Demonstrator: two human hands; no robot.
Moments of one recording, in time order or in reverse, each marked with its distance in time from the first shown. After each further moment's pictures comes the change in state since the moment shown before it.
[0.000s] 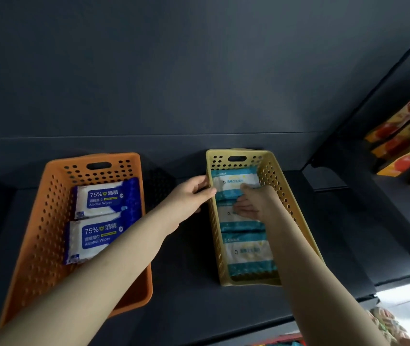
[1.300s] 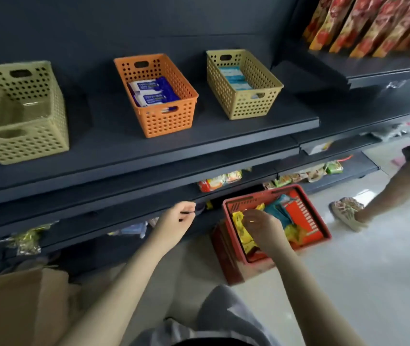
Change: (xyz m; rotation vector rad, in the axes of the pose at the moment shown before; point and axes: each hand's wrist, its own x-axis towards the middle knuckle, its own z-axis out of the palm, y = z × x) left_hand -0.412 -0.270 0.002 0.268 -0.019 0.122; right_hand -0.356 0.429 0.045 -0.478 0.211 -0.477
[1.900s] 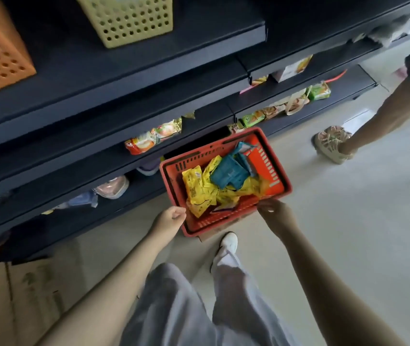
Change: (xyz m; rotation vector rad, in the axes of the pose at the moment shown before) left_hand 0.086 -0.026 0.263 0.109 -0.237 -0.466; right_hand 0.075 0.275 -0.100 0.078 -0.084 0.433
